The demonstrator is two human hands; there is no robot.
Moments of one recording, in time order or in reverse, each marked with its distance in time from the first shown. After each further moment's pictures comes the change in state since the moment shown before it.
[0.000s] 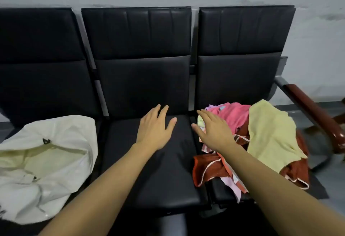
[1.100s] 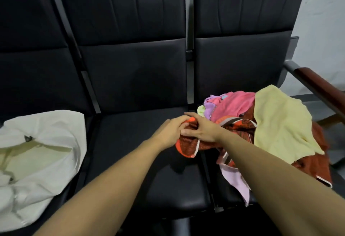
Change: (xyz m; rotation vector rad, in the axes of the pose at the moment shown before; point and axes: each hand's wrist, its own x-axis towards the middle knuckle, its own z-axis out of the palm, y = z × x) left_hand 0.033 0.011 0.101 -0.450 -0.280 0.186; right_hand 0.032 0.046 0.079 0.603 -0.482 0.050
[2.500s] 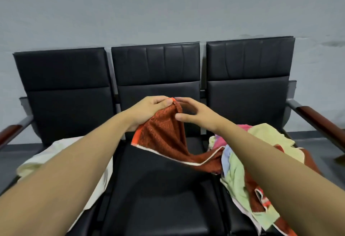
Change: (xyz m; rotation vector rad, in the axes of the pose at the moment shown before) left_hand -0.089 0.097 -0.209 -0.453 0.077 -0.008; right_hand -0.052 -0.202 -0.048 0.203 0.044 -0.346
